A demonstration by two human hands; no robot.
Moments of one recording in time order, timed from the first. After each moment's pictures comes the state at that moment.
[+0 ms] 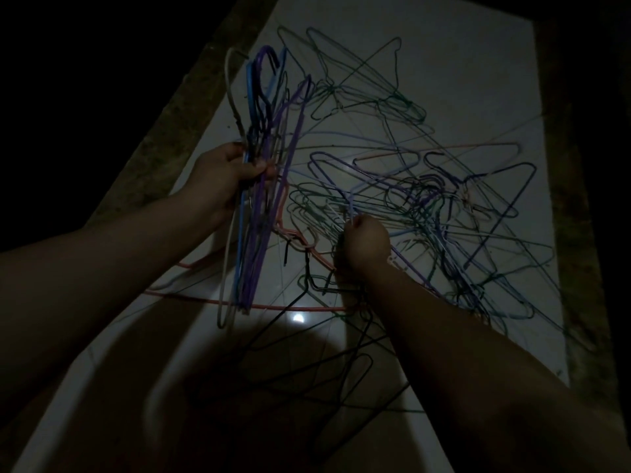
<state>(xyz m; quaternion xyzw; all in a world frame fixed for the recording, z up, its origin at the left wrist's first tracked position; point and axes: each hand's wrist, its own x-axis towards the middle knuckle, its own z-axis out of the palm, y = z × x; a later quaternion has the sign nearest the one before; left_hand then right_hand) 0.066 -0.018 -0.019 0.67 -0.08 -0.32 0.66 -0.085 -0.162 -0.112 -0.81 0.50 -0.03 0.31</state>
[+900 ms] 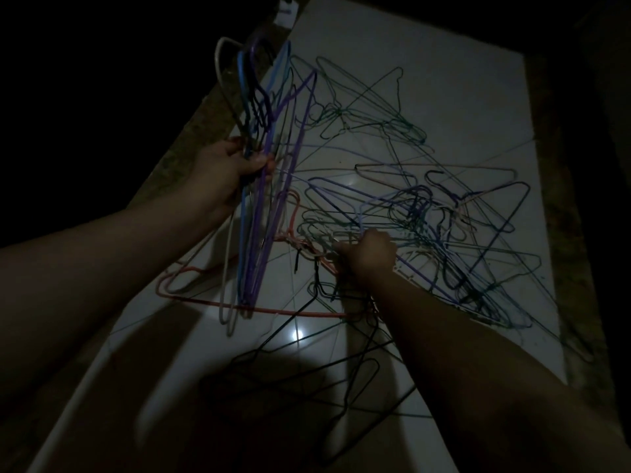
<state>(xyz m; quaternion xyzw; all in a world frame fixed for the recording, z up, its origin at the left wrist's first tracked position) 0.074 0.002 0.017 0.66 -0.07 -0.30 0.68 -0.090 -0.148 -0.096 -0.85 0.48 0.05 0.21</state>
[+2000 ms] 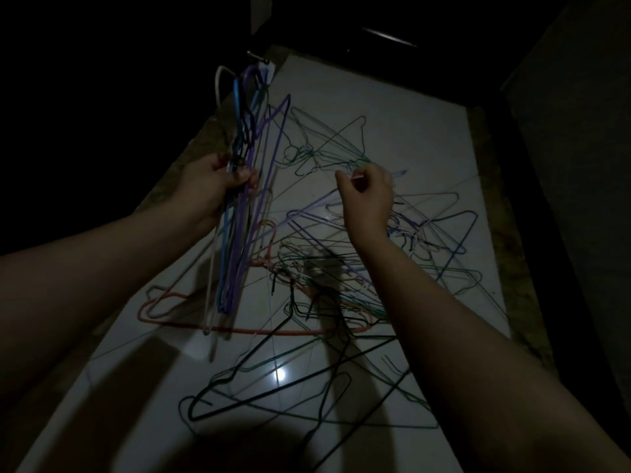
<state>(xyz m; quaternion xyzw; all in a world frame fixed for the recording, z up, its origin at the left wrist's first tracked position) 0.051 0.000 0.067 0.65 -0.12 -0.26 0.70 -0.071 -0.152 0.047 -0.76 0.36 -0.36 0.40</state>
